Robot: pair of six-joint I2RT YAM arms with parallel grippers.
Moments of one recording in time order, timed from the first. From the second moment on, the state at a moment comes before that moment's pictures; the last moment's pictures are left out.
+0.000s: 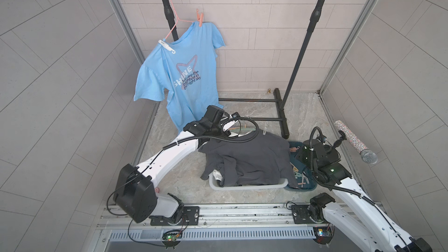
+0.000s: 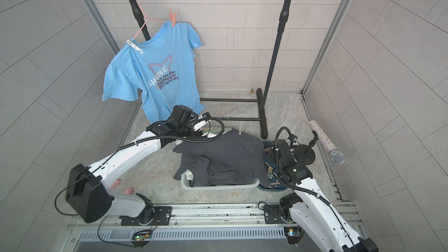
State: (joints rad) left arm -0.57 1.35 1.15 -0.56 0.03 0.49; right arm 0.30 0.74 0.51 -0.59 0.33 0.87
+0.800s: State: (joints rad) left arm -0.57 1.00 0.82 -0.39 0.00 0.11; right arm 0.19 1.09 0.40 -0.15 0.33 1.06
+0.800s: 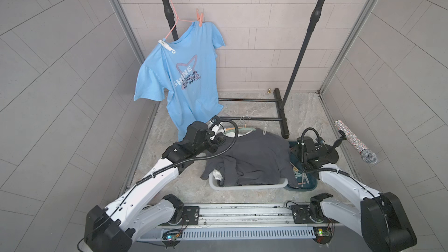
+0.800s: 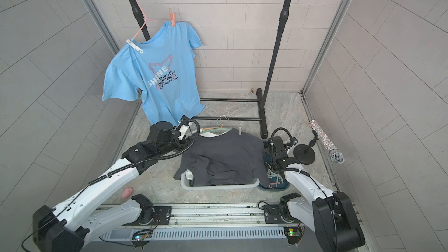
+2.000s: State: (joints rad) left arm -0.57 0.94 0.78 -0.30 0.11 0.10; right arm 0.14 0.70 0.34 -0.03 0.24 0.92
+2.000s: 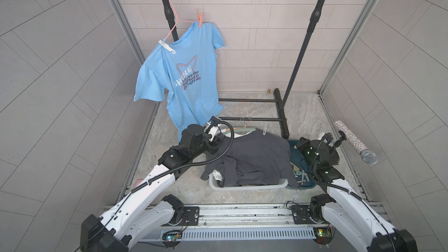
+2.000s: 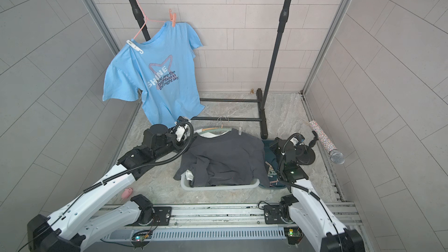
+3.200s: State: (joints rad) left arm -1.09 1.25 0.98 0.02 -0.11 -0.04; right arm 0.82 0.76 0.64 0.16 0.27 0.68
